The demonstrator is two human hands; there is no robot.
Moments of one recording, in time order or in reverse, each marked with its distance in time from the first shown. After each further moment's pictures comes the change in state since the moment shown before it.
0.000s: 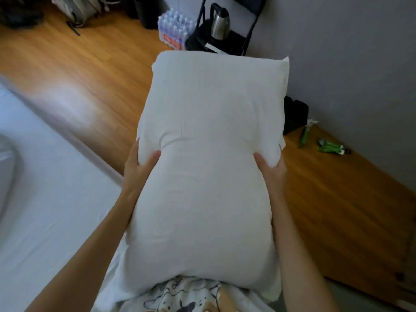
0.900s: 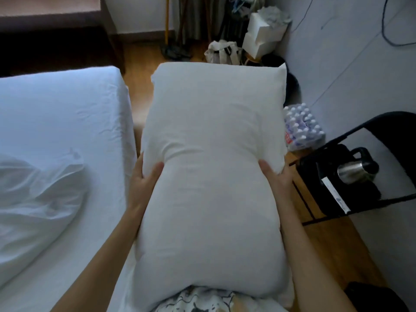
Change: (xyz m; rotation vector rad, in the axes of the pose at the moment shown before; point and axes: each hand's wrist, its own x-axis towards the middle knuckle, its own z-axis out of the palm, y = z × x) left_hand 0.519 0.087 -0.214 -0.125 0.715 -0.210; right_hand 0.399 -0.198 0.620 -0.039 -0.660 -0.071
